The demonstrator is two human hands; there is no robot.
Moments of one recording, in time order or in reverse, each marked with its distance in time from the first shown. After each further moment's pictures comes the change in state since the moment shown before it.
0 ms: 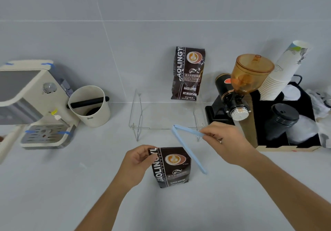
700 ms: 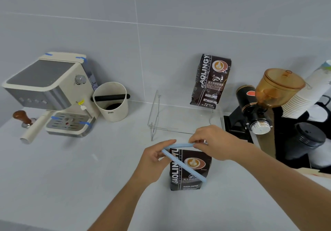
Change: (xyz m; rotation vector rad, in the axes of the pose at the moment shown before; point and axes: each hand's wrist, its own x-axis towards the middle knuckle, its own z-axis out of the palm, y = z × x) left_hand -0.001 0.000 -0.001 0.041 0.059 0.154; right_hand 0.064 -0.049 0.027 -0.205 -0.475 -0.110
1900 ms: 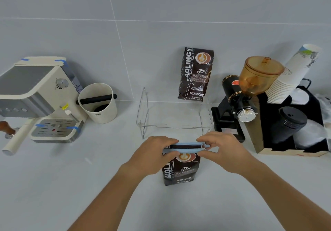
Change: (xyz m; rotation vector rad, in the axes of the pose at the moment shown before) left_hand 0.016 0.041 0.013 0.751 -0.278 0.260; right_hand -0.067 0.018 0.030 0.264 0.327 0.190
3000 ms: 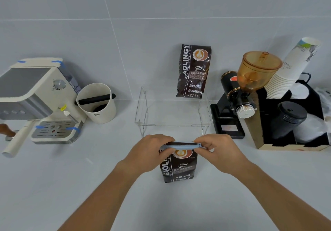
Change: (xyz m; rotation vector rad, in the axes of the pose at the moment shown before) left_hand 0.002 -0.007 -0.002 0.100 0.009 0.063; right_hand -0.003 0.003 0.019 0.045 0.155 -0.071
